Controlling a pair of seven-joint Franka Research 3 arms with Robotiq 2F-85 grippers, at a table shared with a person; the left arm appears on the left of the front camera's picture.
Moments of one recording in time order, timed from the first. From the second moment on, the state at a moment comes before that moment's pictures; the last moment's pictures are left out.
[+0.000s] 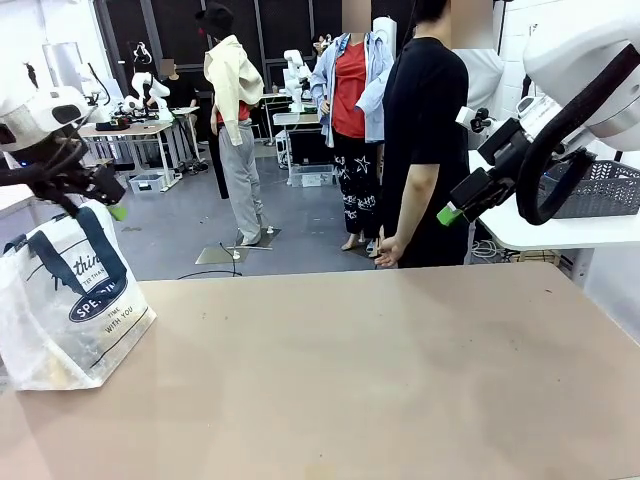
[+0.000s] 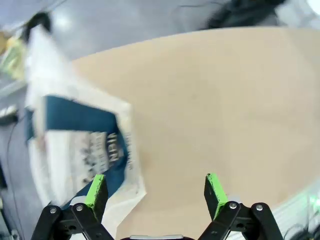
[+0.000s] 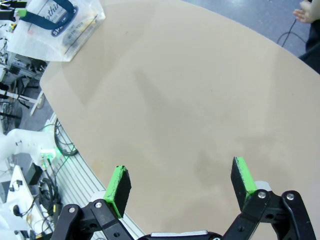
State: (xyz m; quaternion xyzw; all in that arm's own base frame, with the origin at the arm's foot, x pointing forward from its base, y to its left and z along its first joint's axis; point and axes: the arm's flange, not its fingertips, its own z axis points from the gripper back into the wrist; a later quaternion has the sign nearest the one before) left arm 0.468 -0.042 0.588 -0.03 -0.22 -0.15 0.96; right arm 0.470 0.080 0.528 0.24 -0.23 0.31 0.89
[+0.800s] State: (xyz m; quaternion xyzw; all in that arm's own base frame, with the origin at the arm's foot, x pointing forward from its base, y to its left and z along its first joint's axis) left arm 0.465 -0.068 0.591 -0.27 -0.29 -0.33 0.86; right arm 0.470 0.080 0.528 0.24 -0.23 0.31 0.89
